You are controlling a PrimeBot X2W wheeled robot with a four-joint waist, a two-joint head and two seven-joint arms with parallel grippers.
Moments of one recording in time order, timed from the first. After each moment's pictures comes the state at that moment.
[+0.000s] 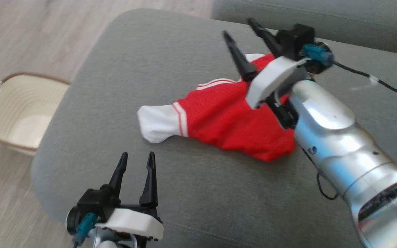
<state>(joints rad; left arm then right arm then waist) 0.05 0.06 -0.38 0.04 -0.29 0.17 -0.25 -0.99 -0.07 0.79 0.97 0.59 0.12 -0.25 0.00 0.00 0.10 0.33</state>
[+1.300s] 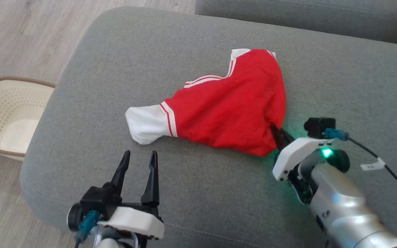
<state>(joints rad) 0.04 0.06 -0.38 0.06 -0.27 0.14 -0.25 -0.62 -0.08 0.55 1.10 0.64 0.12 -0.14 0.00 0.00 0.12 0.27</state>
